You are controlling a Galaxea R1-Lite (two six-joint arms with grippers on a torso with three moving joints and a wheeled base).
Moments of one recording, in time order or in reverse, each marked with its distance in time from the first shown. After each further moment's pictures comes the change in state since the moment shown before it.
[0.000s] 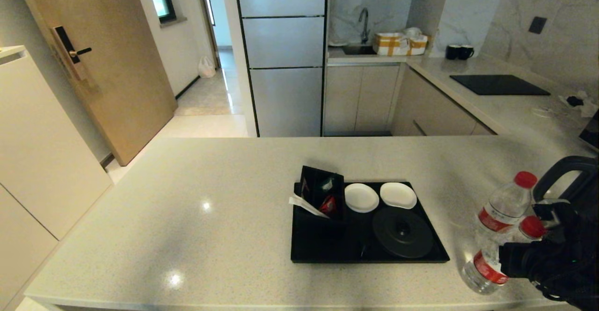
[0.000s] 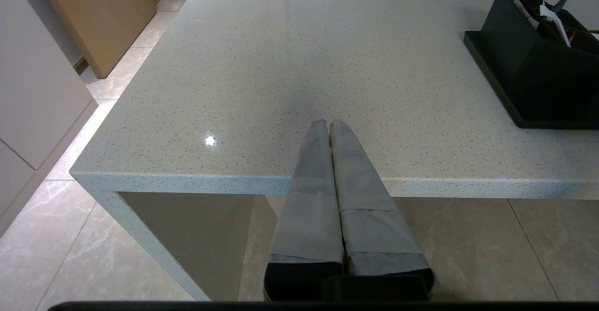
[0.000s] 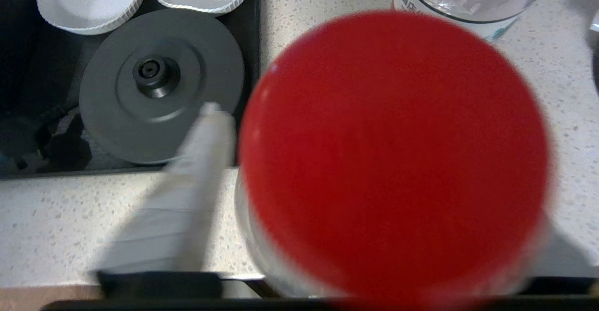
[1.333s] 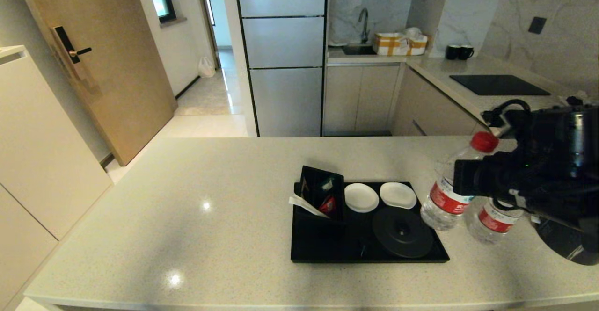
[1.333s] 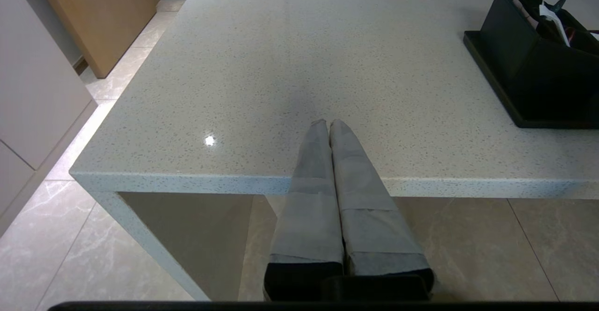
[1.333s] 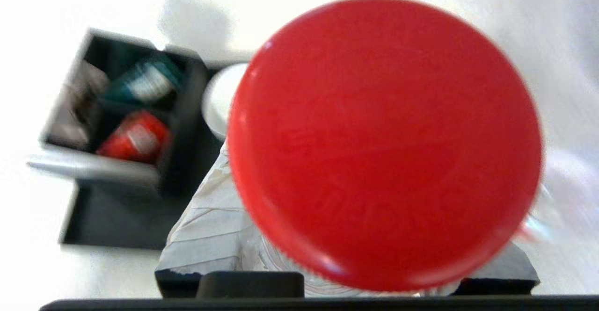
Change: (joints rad) left arm 0.000 0.000 -0.001 0.000 -0.001 0.000; right arm 0.348 -0.206 -0.769 0.937 -0.236 0.102
